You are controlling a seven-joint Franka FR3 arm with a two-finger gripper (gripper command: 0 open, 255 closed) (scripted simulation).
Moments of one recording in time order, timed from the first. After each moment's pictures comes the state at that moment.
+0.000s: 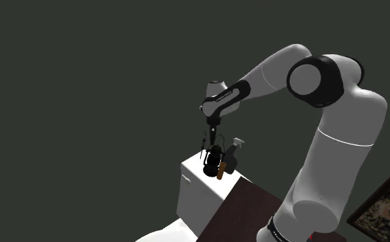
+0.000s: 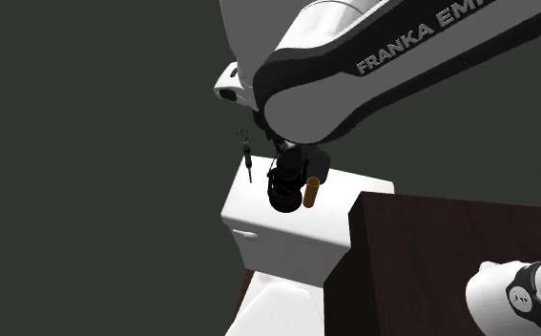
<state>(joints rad) -0.02 0.13 -0.39 -2.25 -0.13 2.31 -0.84</state>
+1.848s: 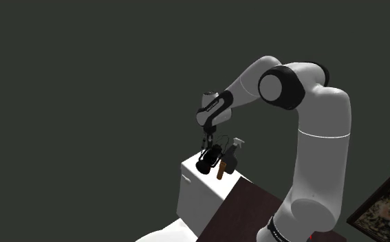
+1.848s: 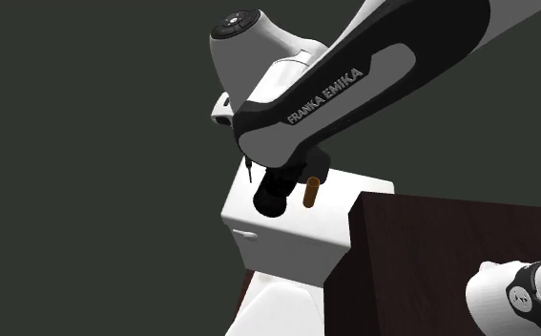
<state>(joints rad) -0.07 0.36 -0.37 -2.15 -0.06 2.41 -0.97</state>
